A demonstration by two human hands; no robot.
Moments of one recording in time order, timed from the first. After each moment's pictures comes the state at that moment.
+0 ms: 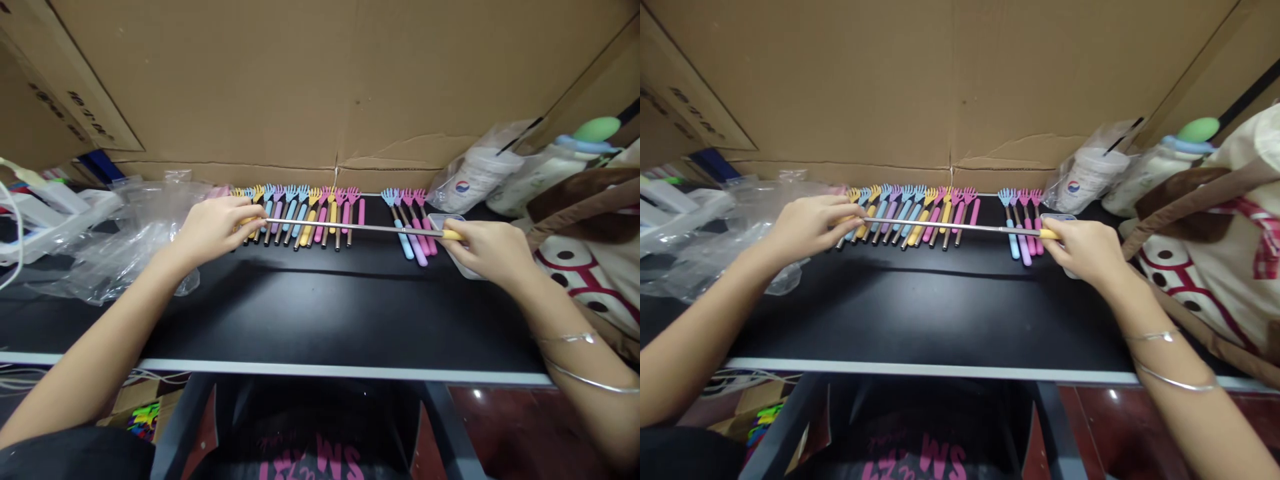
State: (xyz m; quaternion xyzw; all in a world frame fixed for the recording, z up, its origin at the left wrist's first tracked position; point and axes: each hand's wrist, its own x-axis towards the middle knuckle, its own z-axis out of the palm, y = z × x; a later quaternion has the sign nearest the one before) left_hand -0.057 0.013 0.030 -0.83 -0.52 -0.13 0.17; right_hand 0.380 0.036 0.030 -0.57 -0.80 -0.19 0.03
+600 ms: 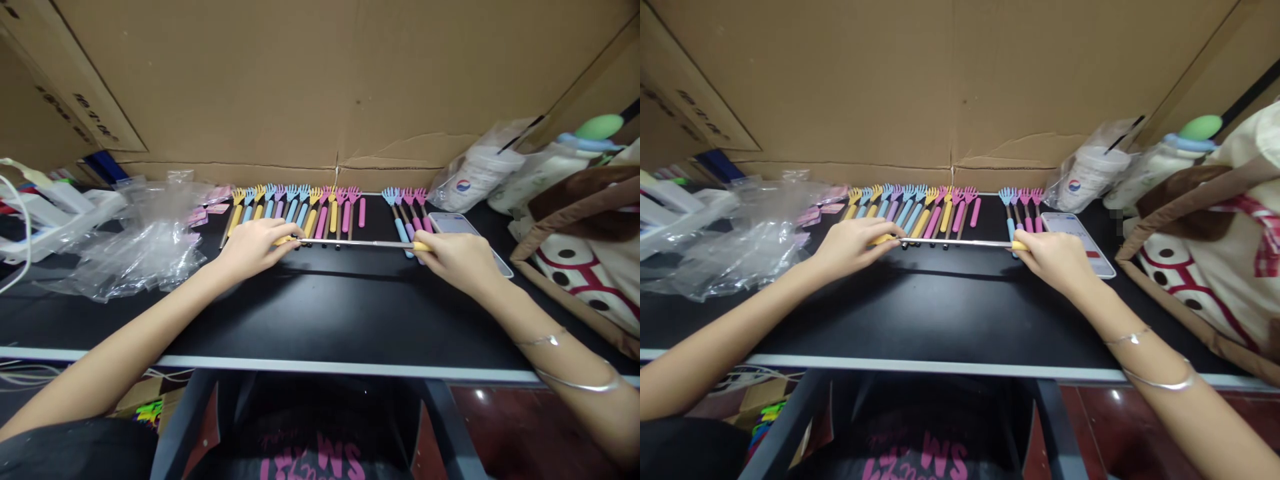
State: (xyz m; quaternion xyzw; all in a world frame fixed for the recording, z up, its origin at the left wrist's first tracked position) left_hand -0.010 0.003 0.007 -0.85 -0.48 -0.18 0.09; right_hand 0.352 0.028 0.005 -0.47 -0.85 -0.24 0.08
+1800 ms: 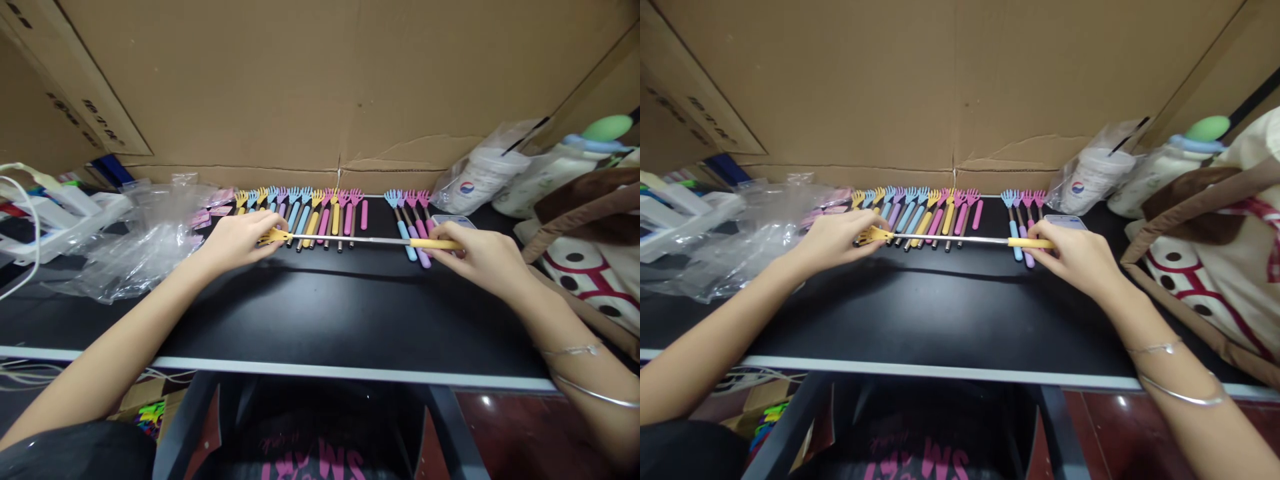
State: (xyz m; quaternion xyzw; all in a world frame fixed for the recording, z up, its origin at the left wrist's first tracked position) left_hand -0.039 0.010 0.013 -0.86 -0.47 -0.15 0.15; right_hand 0.368 0.026 0.023 -0.49 -0.85 -0.12 0.15
